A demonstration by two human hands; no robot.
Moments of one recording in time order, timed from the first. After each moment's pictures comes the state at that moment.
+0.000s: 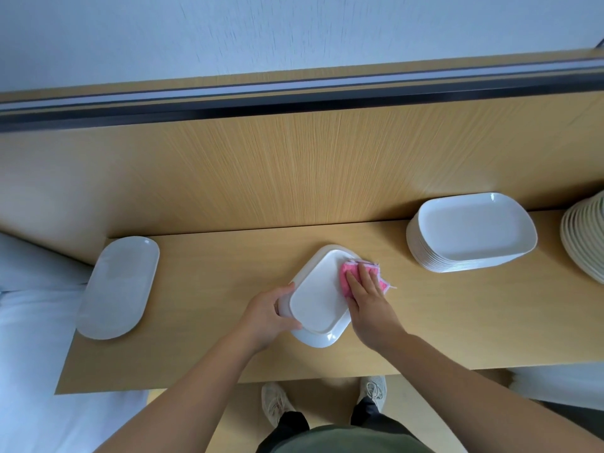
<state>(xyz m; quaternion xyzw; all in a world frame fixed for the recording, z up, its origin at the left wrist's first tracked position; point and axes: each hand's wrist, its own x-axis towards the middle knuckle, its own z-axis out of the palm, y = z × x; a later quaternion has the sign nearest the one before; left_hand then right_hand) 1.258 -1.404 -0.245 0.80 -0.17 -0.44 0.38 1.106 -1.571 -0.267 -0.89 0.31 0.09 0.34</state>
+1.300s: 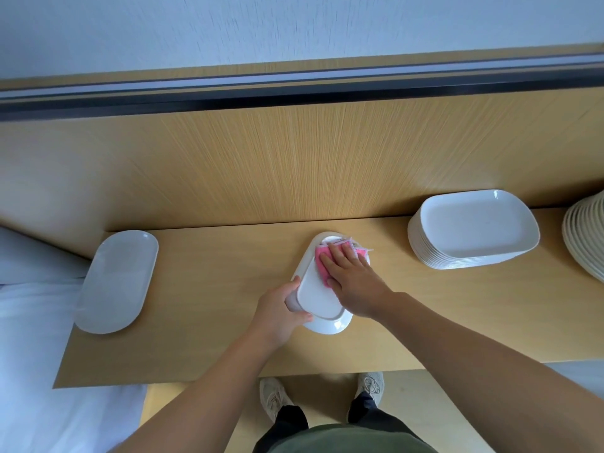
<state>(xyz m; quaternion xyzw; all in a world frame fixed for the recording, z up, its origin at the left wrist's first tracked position) 1.237 -1.417 -0.232 0.82 -0.19 -0.40 0.36 1.153 -1.594 -0.250 -0.95 0.14 0.19 0.19</state>
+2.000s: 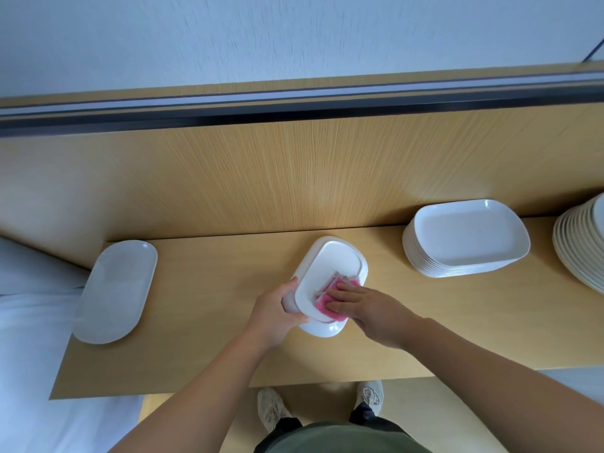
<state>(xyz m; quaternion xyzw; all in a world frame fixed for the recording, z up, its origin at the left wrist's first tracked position) 1.247 -1.422 -0.227 0.81 -0.19 -0.39 0.39 1.101 -1.609 -0.254 -0.96 -0.04 0.06 0.25</state>
